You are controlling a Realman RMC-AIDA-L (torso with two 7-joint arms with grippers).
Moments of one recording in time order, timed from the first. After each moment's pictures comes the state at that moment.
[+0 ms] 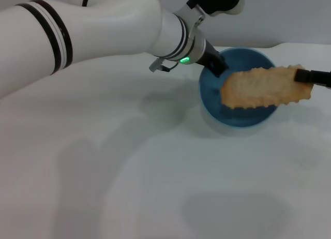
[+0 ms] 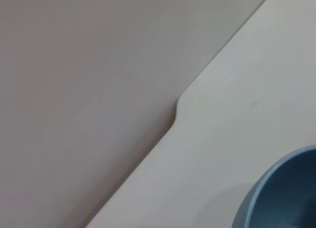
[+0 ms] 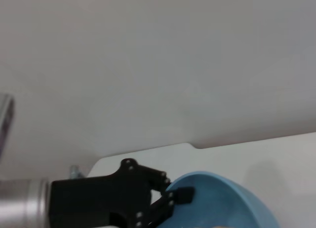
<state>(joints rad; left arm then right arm) -1.02 -2.08 1.94 0.69 2.34 0.56 -2.71 0.54 2.04 -0.55 -0.77 -2.09 -1.47 2.10</state>
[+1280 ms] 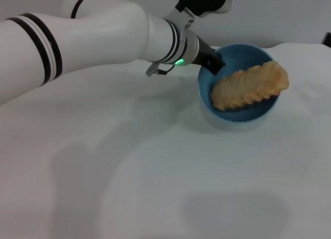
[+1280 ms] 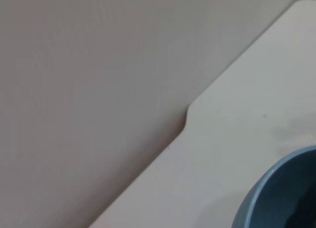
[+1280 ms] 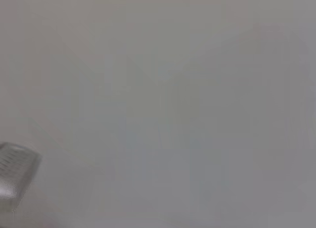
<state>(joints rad) -0.97 -2.07 1.95 0.69 2.28 0.47 -2.70 0.43 2.07 -0.55 -0.76 -1.74 -1.37 1.58</state>
